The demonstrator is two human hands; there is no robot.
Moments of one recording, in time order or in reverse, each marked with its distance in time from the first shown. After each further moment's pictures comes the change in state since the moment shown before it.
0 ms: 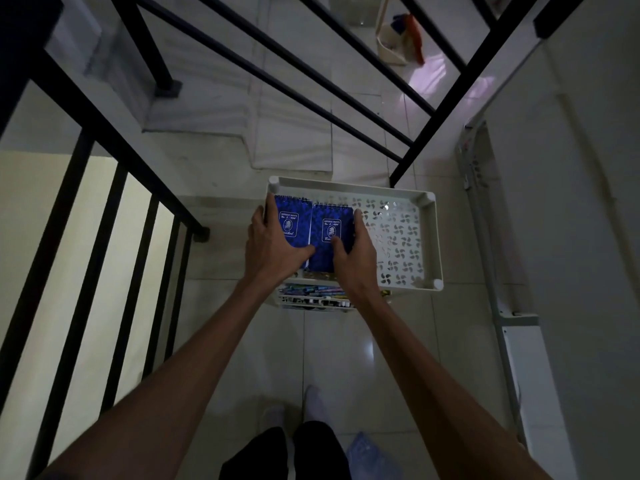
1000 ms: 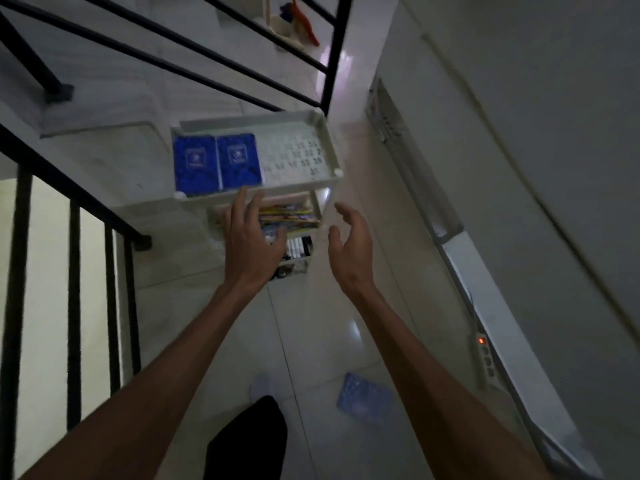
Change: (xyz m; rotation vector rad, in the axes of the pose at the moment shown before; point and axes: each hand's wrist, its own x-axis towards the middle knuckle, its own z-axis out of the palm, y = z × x) left_hand -0.186 0.013 0.052 -0.071 0.079 0.438; right_hand -0.185 0.075 -0.106 -0.095 0.395 -0.073
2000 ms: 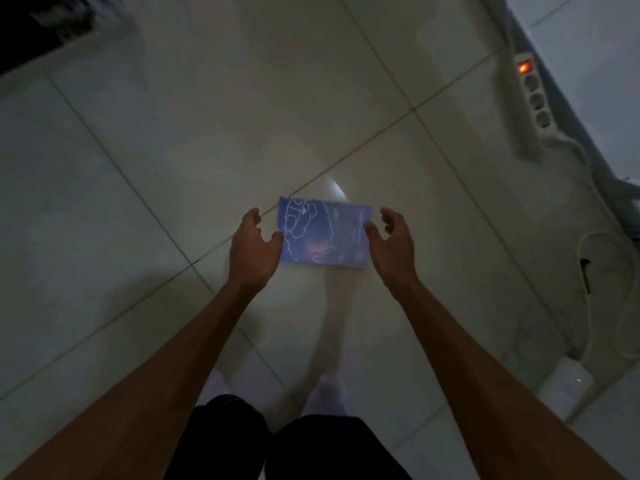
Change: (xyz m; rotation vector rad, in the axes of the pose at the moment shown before) left_hand -0.439 -0.265 0.549 -0.072 -0.673 -0.429; right_hand -0.330 0.719 -0.024 -0.053 0.131 0.774
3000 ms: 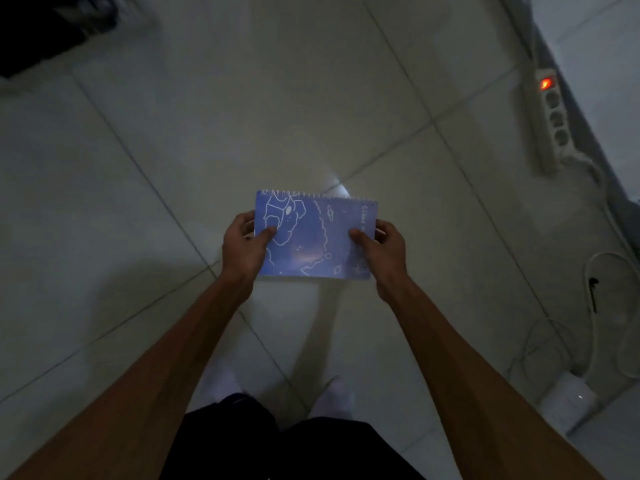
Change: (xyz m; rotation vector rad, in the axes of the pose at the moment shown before) left_hand 0.019 -0.005 -0.046 -0.491 0.005 -0.195; right_hand -0.001 -0.029 0.039 0.289 -0.079 0.206
